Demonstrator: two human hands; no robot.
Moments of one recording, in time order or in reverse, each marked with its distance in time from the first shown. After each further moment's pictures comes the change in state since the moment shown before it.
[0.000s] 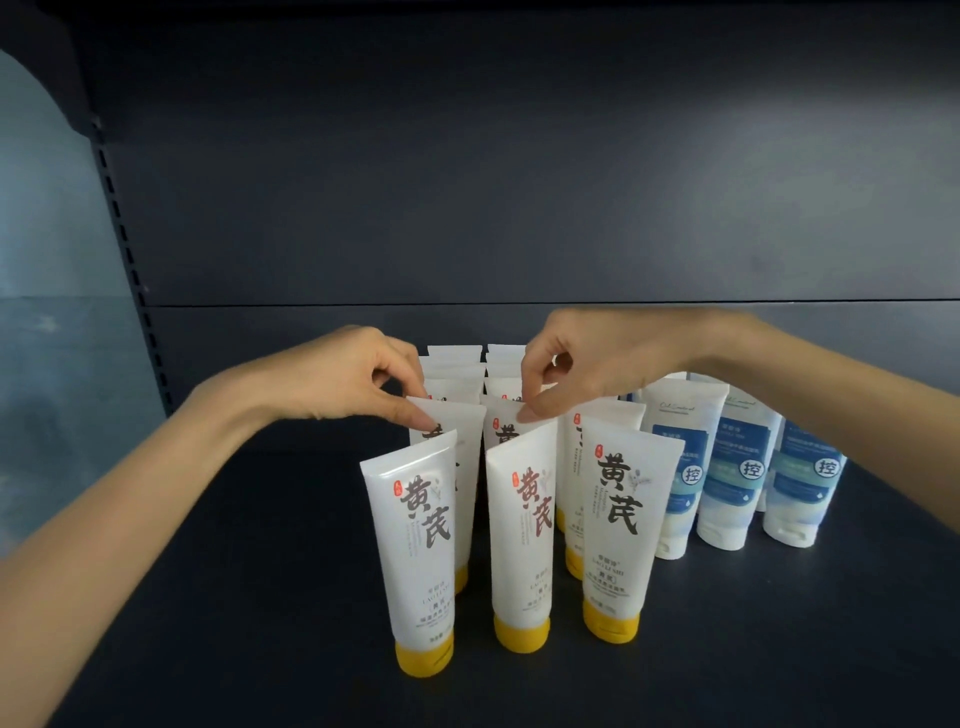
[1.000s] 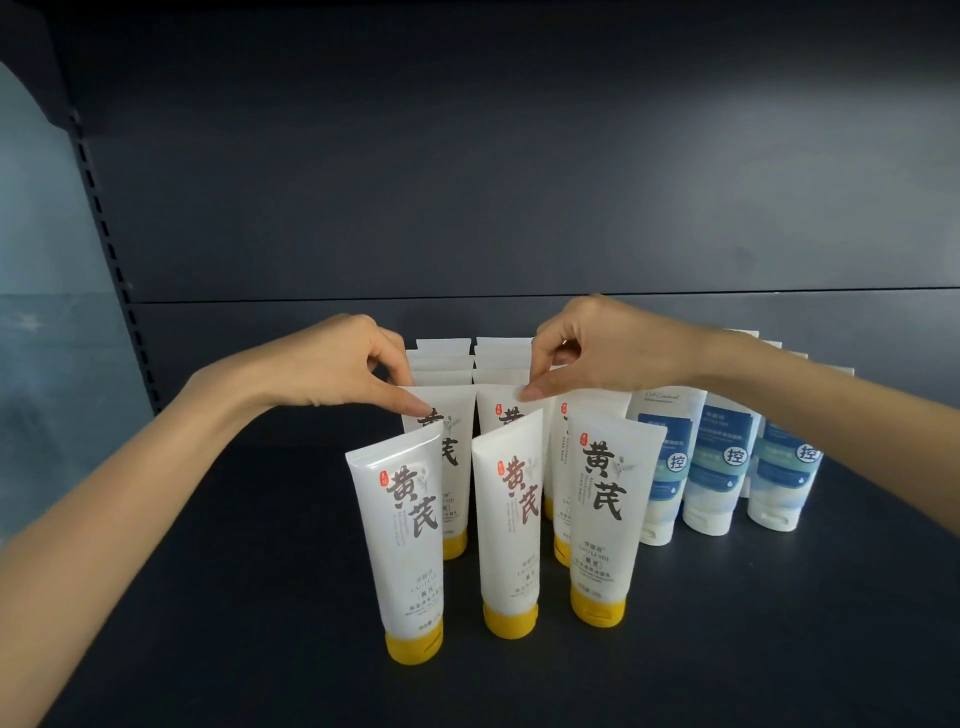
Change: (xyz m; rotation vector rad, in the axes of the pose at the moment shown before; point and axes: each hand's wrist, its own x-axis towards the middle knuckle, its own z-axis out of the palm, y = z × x) left_hand 0.005 0.005 0.001 0.026 0.038 -0.083; right_hand -0.012 0.016 0.012 0.119 0.231 0.017
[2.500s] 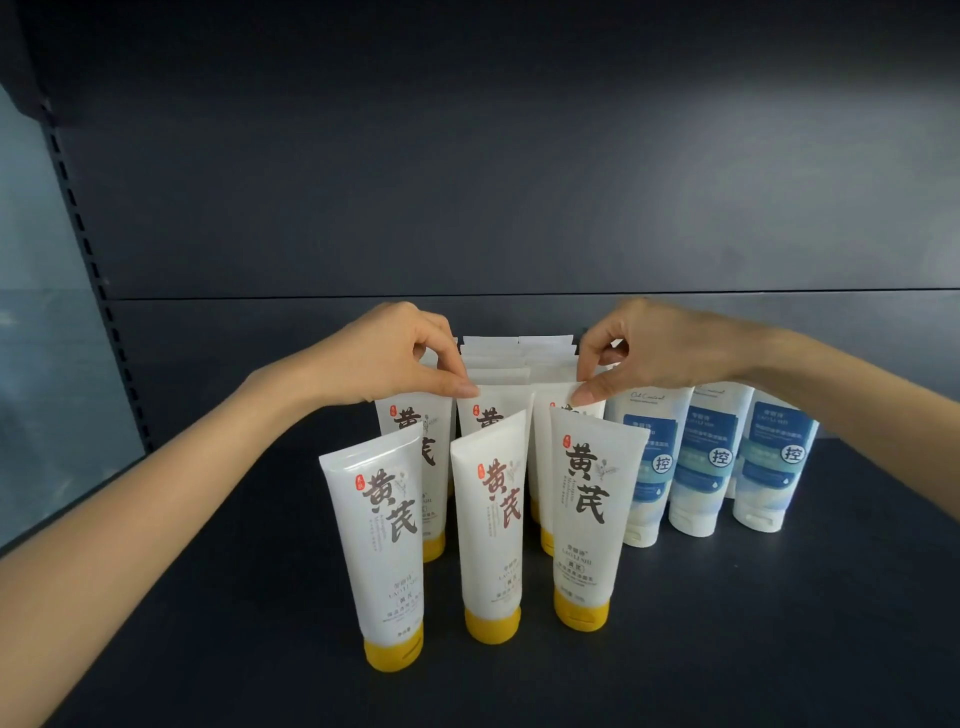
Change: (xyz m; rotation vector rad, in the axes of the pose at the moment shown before) left_hand 0.026 0.030 0.023 -0.044 0.105 0.124; right_hand -0.028 0.024 -0.022 -0.054 -0.068 0.210
